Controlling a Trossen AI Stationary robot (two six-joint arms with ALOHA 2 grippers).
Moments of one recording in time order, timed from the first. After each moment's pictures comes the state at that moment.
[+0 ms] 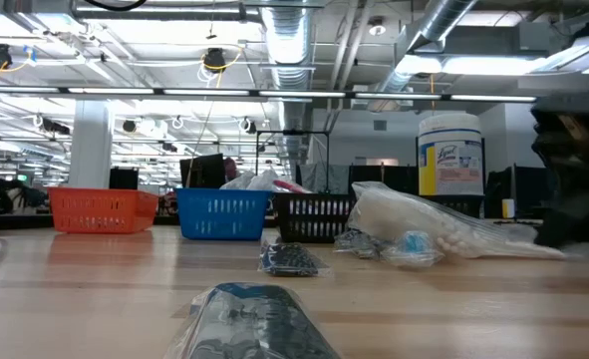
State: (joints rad) left arm -0.64 0.77 0.59 0.25 -0.71 -0.16; right arm 0.72 1.37 0.33 -0.01 0.61 1.79
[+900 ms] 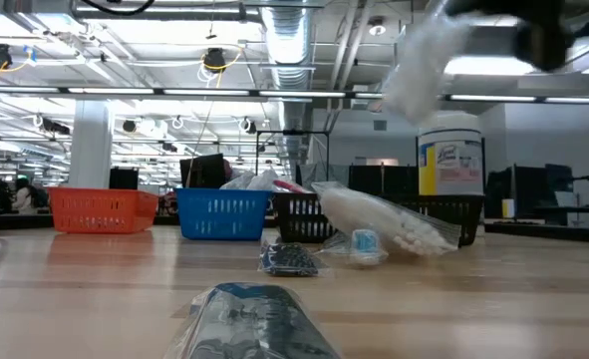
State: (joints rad) left arm -0.59 0.79 0.59 0.21 -0.71 -0.16; right arm 0.64 1.15 0.76 -0.18 0.74 1.11
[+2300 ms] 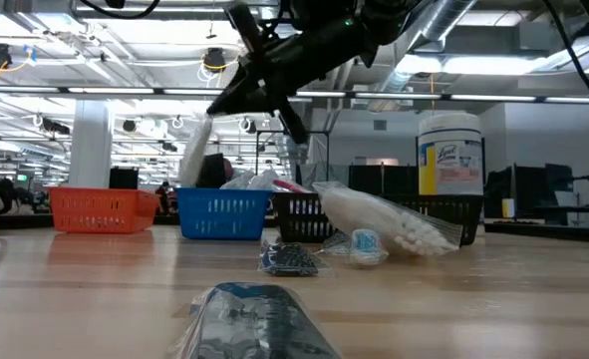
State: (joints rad) left arm -0.59 0.81 0.59 0.20 -0.70 -0.17; right arm -0.03 1.97 1.40 0.04 -0.02 0.81
